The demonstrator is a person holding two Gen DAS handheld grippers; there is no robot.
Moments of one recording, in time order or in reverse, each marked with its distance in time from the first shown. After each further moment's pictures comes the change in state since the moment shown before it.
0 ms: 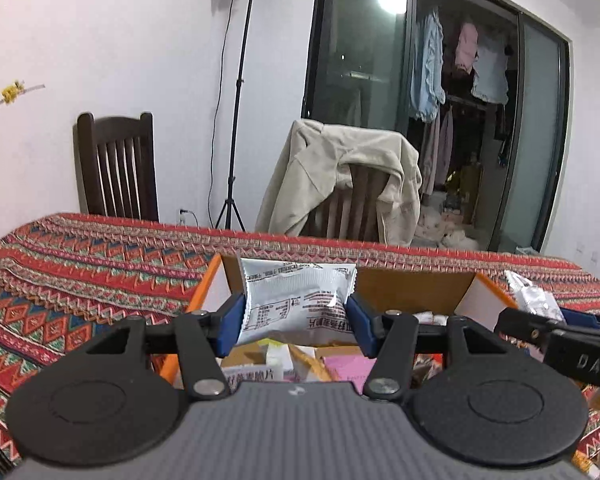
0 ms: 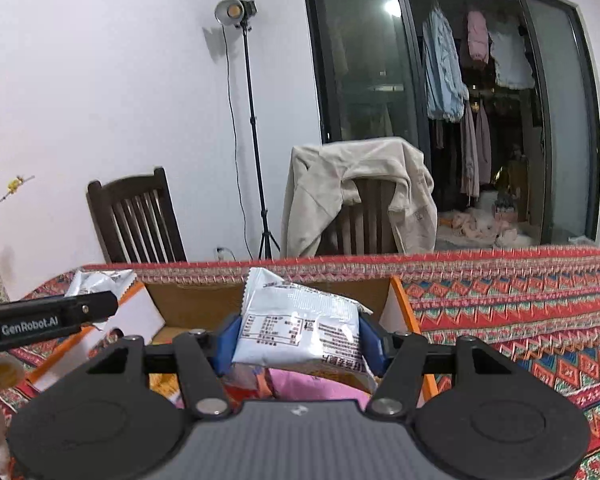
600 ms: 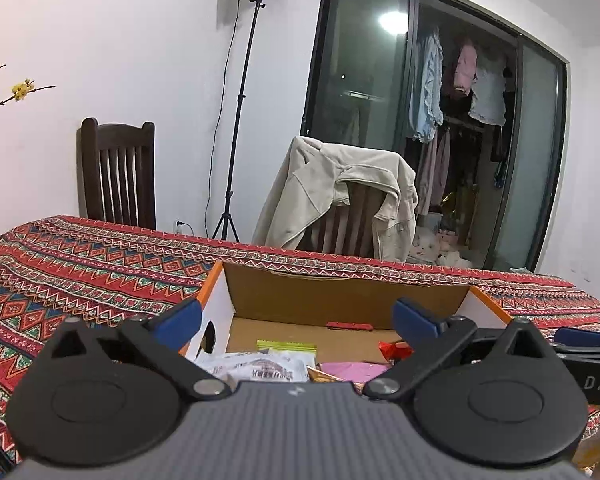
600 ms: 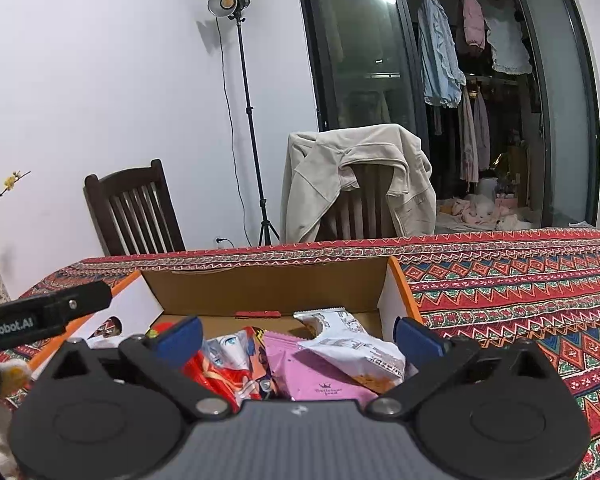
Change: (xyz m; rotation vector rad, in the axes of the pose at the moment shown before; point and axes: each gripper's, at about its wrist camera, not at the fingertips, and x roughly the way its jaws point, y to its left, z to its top) left arm -0.014 0.007 -0.007 -0.036 -0.064 -0.014; right arm -0.006 0.002 -0.010 0.008 0.014 0.008
